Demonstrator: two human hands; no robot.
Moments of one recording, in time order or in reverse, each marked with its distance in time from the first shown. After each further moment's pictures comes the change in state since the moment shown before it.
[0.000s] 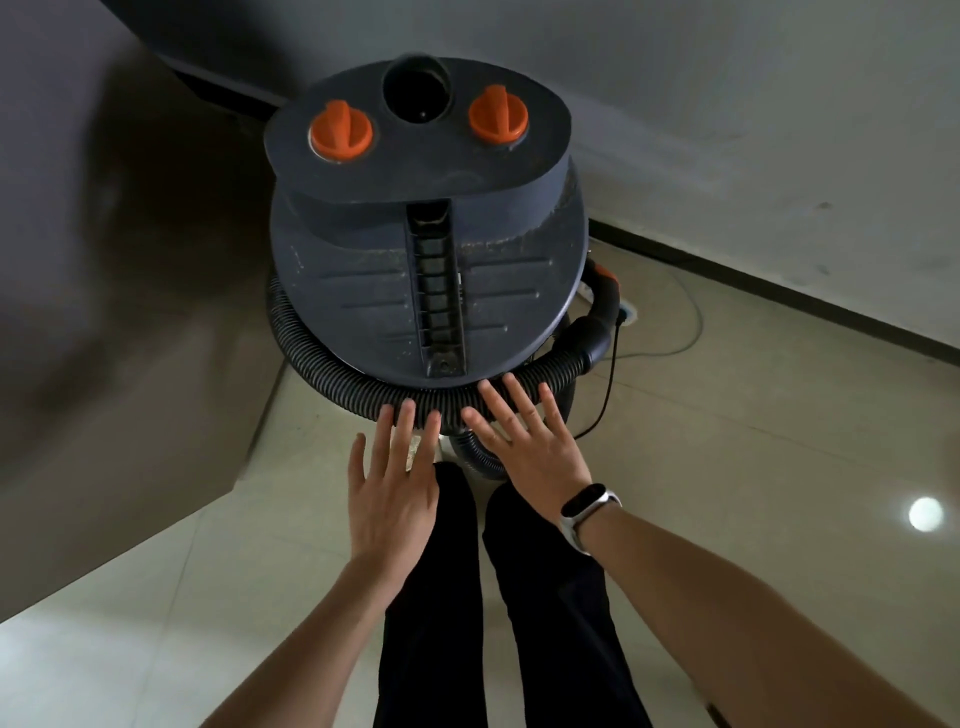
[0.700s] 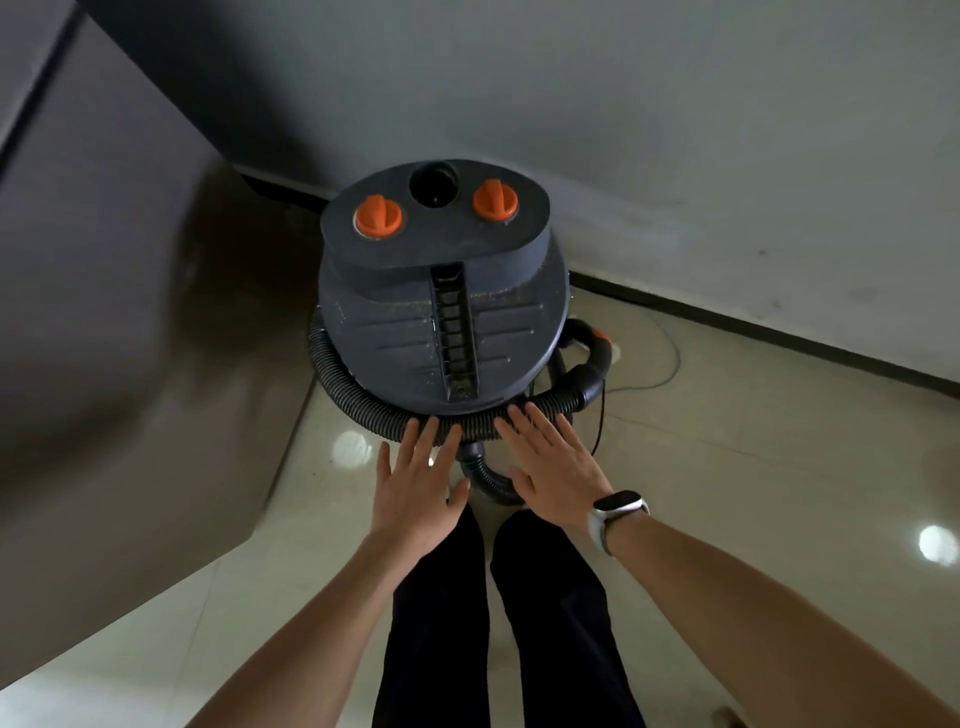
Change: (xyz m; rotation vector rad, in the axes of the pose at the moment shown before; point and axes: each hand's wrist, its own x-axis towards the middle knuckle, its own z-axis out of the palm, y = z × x) left_hand 0.018 0.001 -0.064 0.046 -0.381 0.014; right_hand 0.000 0.011 -0.090 0.451 -0.351 0.152
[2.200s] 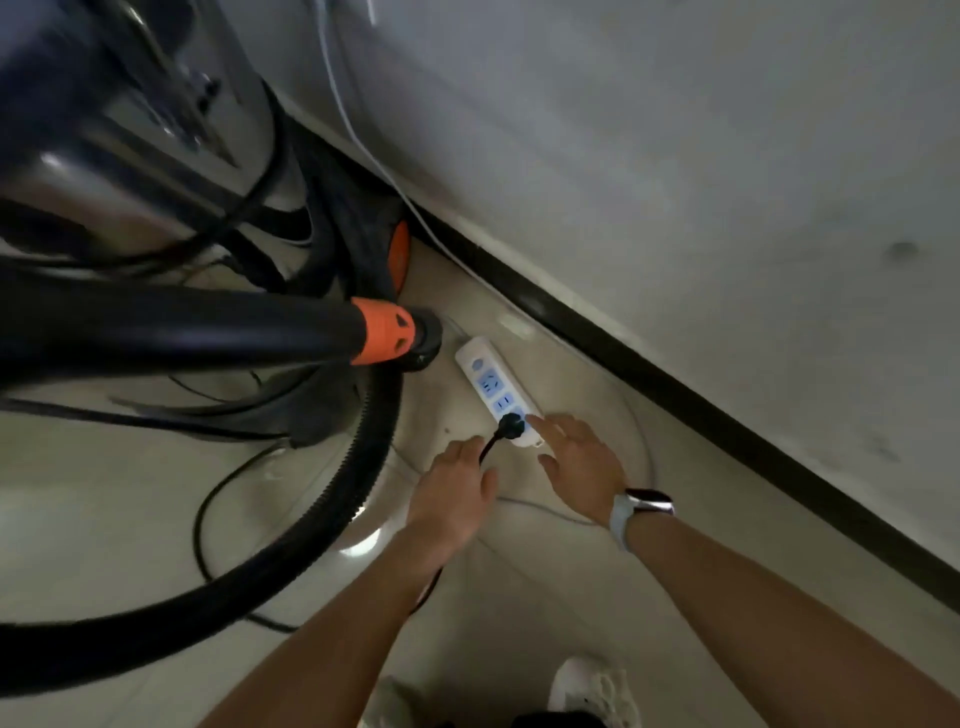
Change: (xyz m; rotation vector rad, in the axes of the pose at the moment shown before) left_hand 0.419 0.291 0.301 -0.640 0.172 -0.293; right_hand 0.205 0.507 0.240 0.019 0.000 -0.100
